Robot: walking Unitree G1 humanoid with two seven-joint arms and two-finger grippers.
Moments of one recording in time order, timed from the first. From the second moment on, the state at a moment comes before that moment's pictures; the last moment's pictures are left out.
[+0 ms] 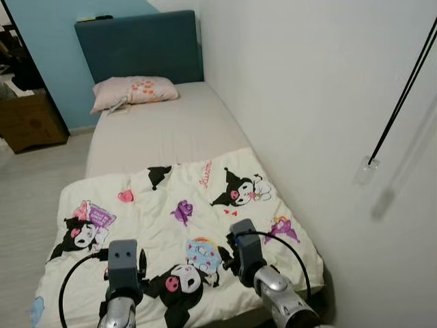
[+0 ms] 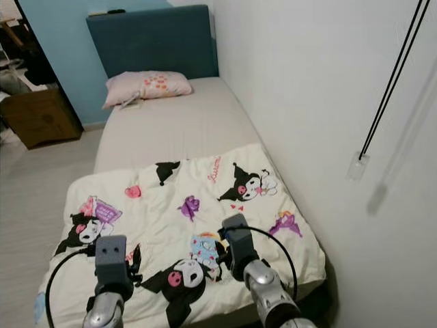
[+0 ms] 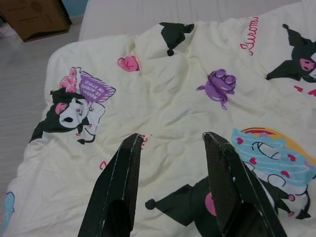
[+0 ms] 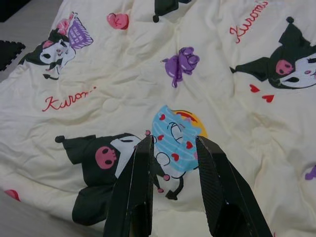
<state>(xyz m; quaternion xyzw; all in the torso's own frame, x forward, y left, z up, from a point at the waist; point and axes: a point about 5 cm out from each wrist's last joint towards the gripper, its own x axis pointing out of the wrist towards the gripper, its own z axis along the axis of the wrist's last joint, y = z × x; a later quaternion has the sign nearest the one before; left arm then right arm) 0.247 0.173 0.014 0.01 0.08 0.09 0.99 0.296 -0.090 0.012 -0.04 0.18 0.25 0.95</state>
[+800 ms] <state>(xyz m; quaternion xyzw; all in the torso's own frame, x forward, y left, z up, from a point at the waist) 0.243 0.179 0.014 0.00 0.07 0.12 0.99 0.296 -0.084 0.016 -0.05 0.16 0.28 0.94</state>
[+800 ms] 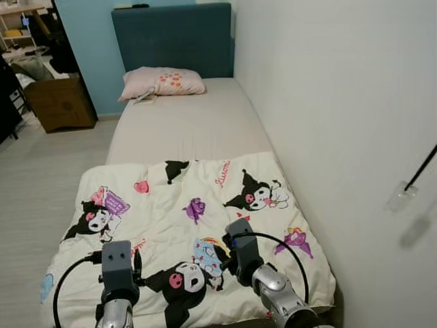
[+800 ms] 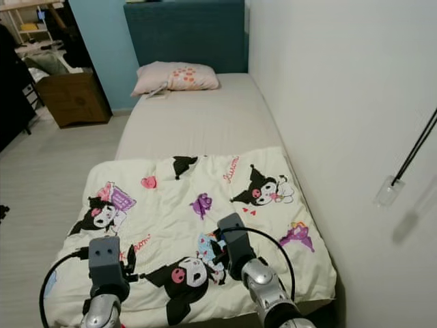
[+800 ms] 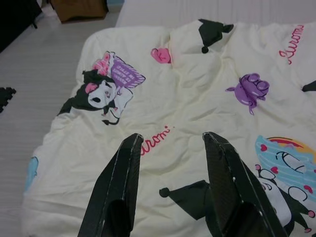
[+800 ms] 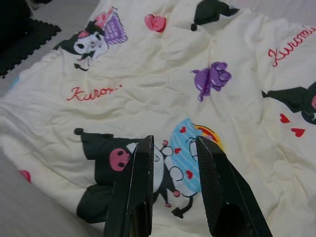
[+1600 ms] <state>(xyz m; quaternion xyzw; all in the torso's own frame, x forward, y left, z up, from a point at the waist) 0.243 0.179 0.014 0.01 0.07 0.11 0.99 0.296 -0.094 0.011 -0.07 0.18 0.23 0.95</state>
